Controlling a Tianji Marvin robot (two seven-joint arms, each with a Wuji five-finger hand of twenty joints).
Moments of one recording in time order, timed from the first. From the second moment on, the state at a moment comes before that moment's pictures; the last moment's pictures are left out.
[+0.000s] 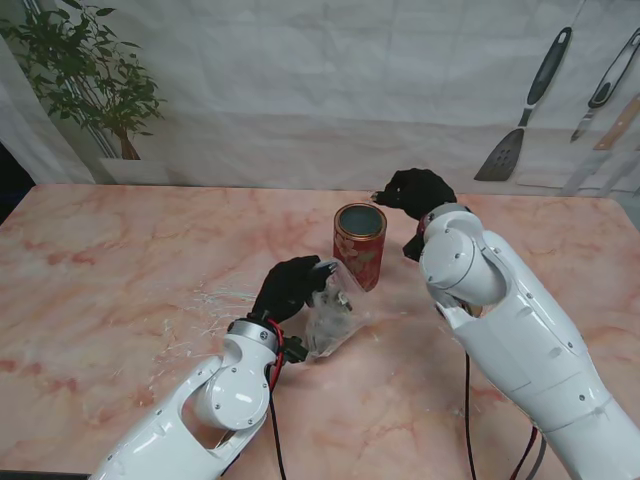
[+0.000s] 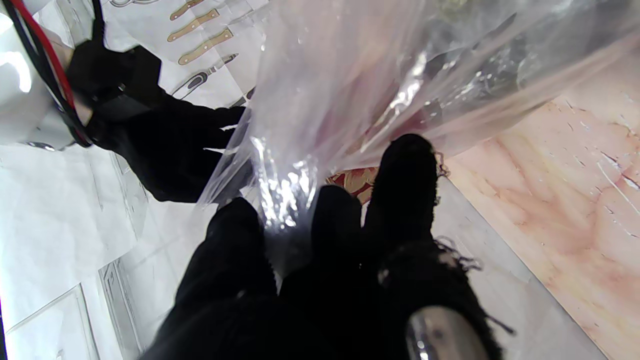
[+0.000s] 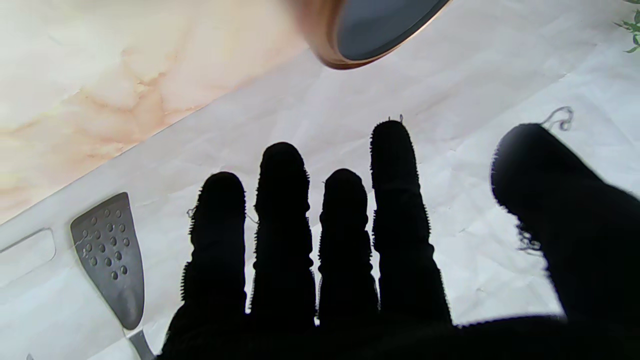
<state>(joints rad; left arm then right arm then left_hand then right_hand) 1.54 -1.24 -0.91 -1.69 0.35 0.09 0.37 -1.20 -1.17 1.09 -1.62 -0.50 0.53 0.02 1.05 -0.01 -0.03 0.03 0.85 0.19 1.22 0.95 1.21 0.14 1.25 0.68 1.07 0.28 1.00 0.64 1.24 -0.15 1.78 0.56 0.22 -0.62 1.08 -0.17 0.75 -0.05 0.86 0.39 0.57 -0.02 1.15 1.02 0.61 0.07 1.09 0.66 0.24 0.17 1.21 0.48</state>
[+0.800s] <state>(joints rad) 1.54 -1.24 -0.92 -1.70 0.36 0.09 0.39 -1.69 -1.12 1.43 -1.85 -0.52 0.22 -0.01 1.05 -0.01 -0.03 0.03 0.85 0.19 1.22 0.95 1.21 0.14 1.25 0.68 1.07 0.28 1.00 0.64 1.24 -0.15 1.78 0.56 0.23 -0.51 1.02 -0.13 0.55 -0.03 0.73 0.35 0.40 -0.03 0.72 0.57 0.49 -0.03 0.47 0.35 0.12 0.01 0.89 0.34</state>
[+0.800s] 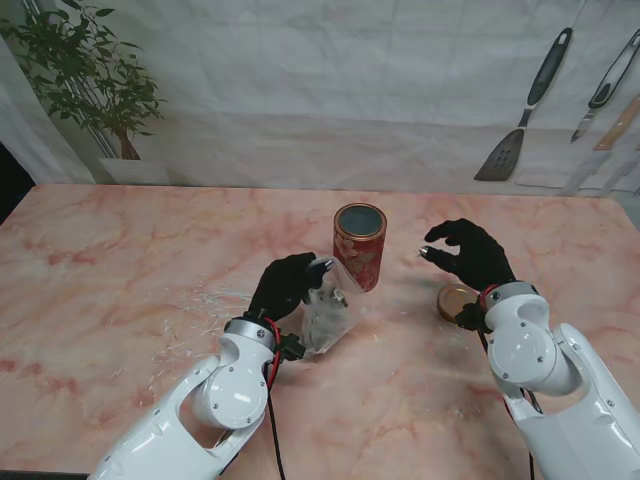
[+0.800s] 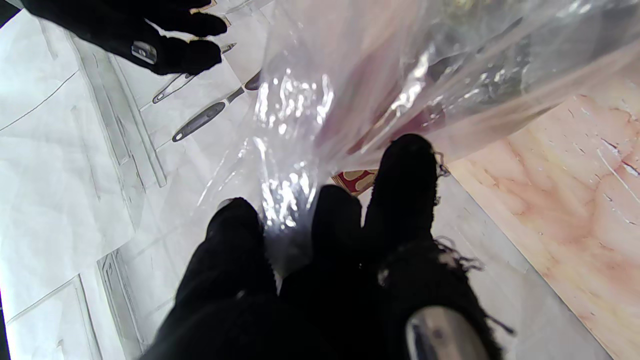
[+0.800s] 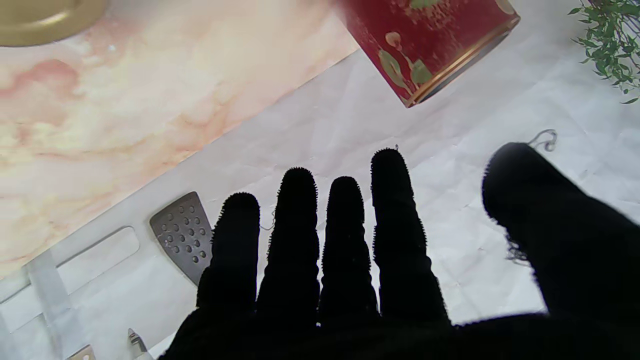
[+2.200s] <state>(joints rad) 1.58 -1.24 -0.97 -1.74 0.43 0.18 0.41 -1.97 -1.20 1.47 -1.73 -0.38 -0.04 -0.36 1.05 -0.01 -0.03 0.03 0.85 0.19 1.22 0.95 1.21 0.14 1.25 0.68 1.07 0.28 1.00 0.64 1.24 -0.15 1.78 0.54 0.31 -0.61 1.02 -0.13 0.54 -0.03 0.65 0.36 0.39 -0.02 0.62 0.52 0.46 -0.03 0.37 0.31 0.12 -0.01 0.79 0.32</state>
